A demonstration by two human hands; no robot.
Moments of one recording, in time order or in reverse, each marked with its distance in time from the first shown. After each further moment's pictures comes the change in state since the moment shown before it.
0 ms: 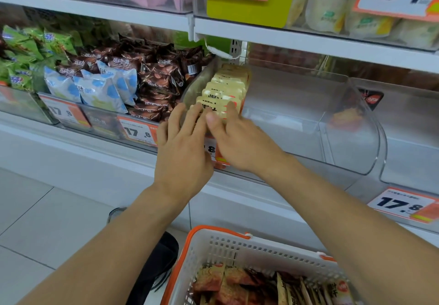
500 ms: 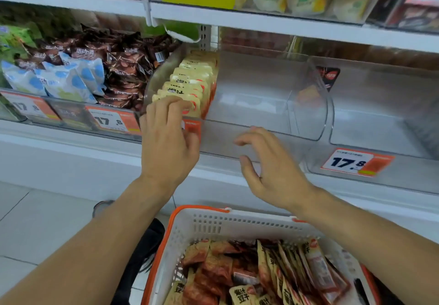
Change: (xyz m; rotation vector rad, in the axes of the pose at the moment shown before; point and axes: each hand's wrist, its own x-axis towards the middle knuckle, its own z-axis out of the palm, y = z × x) left_hand -0.014 0.032 -0.002 -0.202 0.197 0.027; right_hand -0.106 0.097 0.020 0.036 0.429 -0.405
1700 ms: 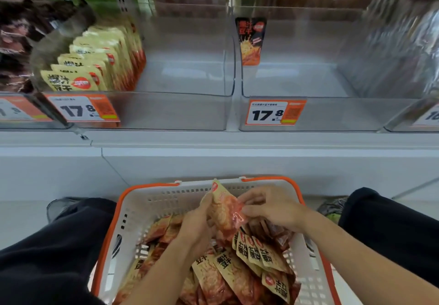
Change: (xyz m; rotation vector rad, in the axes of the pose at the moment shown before) left_hand -0.204 0.116 0.119 -1.185 -0.768 -1.553; right_hand -0.194 0.058 -0.032 0.819 -0.471 1.182
